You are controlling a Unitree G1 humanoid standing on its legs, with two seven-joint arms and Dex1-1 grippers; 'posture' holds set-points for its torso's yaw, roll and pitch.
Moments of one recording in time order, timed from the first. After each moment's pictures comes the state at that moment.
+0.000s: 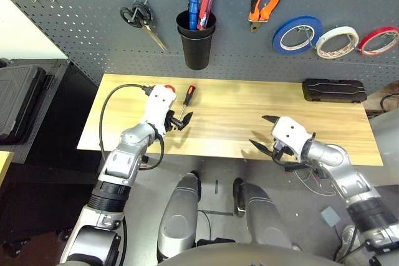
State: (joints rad) left arm -0.35 0.32 -0.13 0.13 -0.07 0.47 -0.38; right arm -0.10 -0.49 0.19 0.15 -0.08 -0.11 0.64
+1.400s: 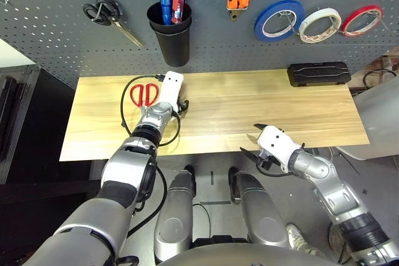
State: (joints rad) left arm -0.89 0.18 -0.03 1.19 0.03 0.19 -0.17; right arm -0.03 -0.43 0.23 -0.05 -0.14 0.06 0.57
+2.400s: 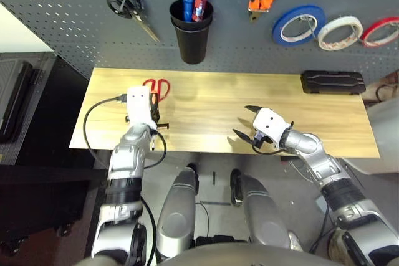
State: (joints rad) left arm -0.23 0.11 0.22 -0.13 -0.13 0.72 -0.04; right arm -0.36 -0.37 0.23 0.47 -0.12 -0.31 0.62
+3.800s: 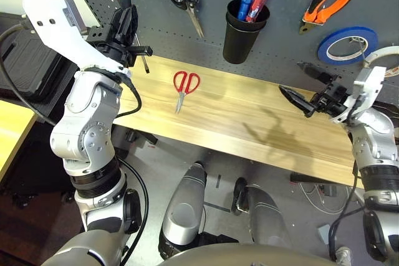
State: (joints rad) left arm -0.58 0.25 0.32 -0.49 -0.49 0.73 -0.04; right arm -0.34 -0.50 -0.23 0.29 0.59 -0.21 1.07
